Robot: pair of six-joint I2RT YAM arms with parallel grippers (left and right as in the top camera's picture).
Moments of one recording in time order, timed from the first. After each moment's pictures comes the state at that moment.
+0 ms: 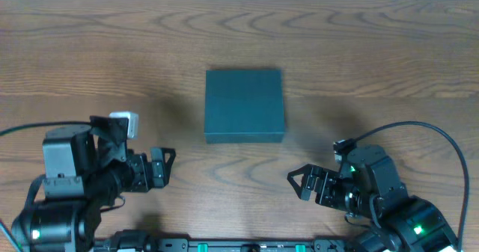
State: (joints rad) left arm 0.04 0.78 1.14 -1.30 0.38 -0.09; right arm 0.49 0.69 0.74 -1.01 -0.31 0.82
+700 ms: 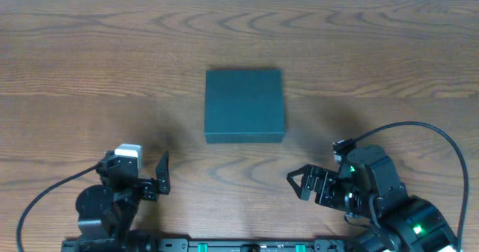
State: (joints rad) left arm 0.04 0.15 0.38 -0.63 0.22 0.01; right arm 0.49 0.69 0.74 -1.01 -0.31 0.82
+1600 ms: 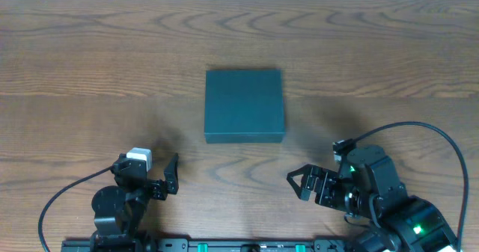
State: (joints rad) left arm 0.04 0.01 0.15 -0.53 0.28 -0.04; right arm 0.49 0.69 0.74 -1.01 -0.31 0.82
